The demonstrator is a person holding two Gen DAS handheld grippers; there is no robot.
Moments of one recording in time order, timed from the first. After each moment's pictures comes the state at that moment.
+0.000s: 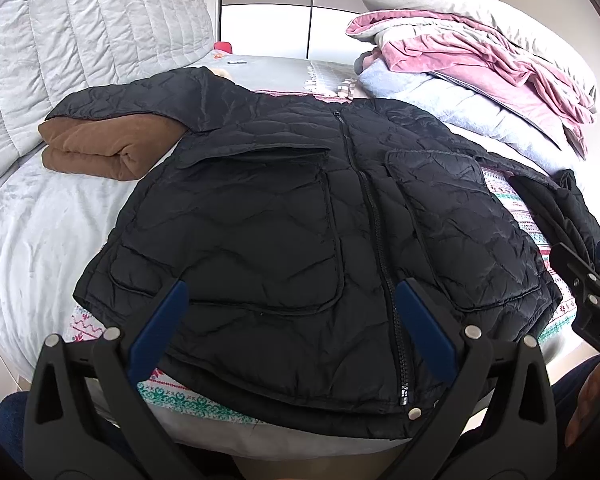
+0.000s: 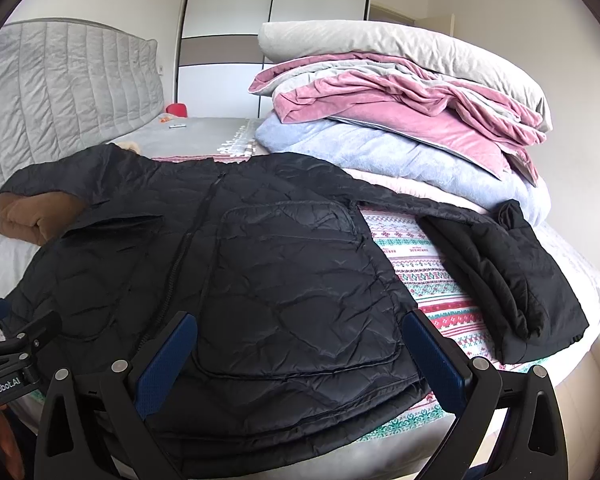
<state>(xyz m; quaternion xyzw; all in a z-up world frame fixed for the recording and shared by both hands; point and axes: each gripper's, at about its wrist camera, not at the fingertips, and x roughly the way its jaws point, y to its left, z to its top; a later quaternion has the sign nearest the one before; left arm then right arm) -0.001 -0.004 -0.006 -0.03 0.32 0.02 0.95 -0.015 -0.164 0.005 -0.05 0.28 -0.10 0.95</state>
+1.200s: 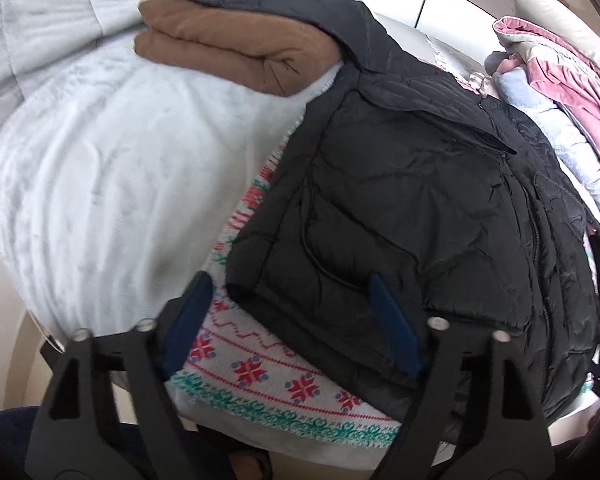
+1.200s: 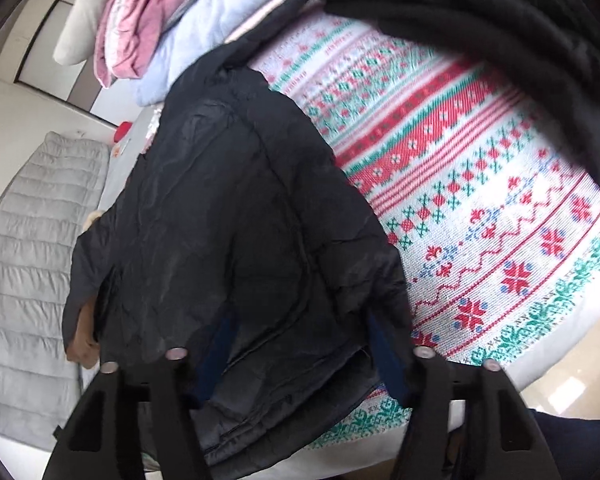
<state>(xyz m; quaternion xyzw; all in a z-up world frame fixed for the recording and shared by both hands) 0.023 0.138 -0.065 -0.16 0.45 0.14 0.87 0.038 -0.375 -0.093 0.36 0.47 -0.04 0.81</state>
